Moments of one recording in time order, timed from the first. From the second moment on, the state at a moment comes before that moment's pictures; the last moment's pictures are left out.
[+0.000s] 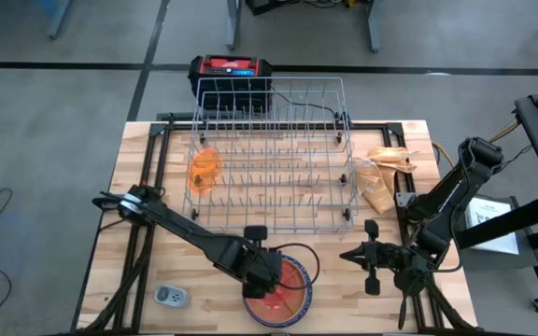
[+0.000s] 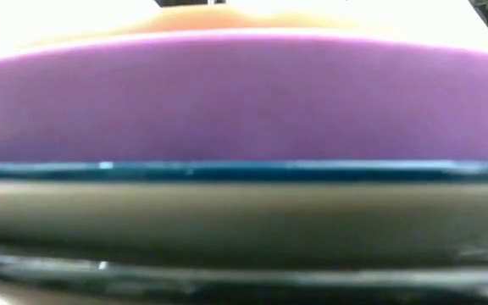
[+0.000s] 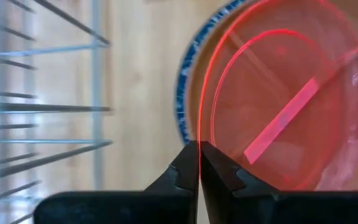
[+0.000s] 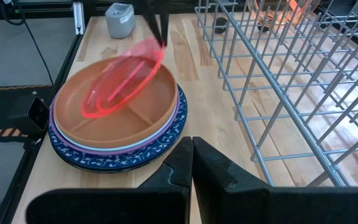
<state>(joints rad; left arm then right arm) -0.48 2.03 1.83 -1.08 -0.33 -0.38 0.96 1.21 0.76 -0.36 0.86 0.70</state>
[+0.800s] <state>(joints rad) -0.51 2.02 2.36 -1.57 -0.67 -0.21 0.96 1.21 0.76 -0.36 0.86 0.69</state>
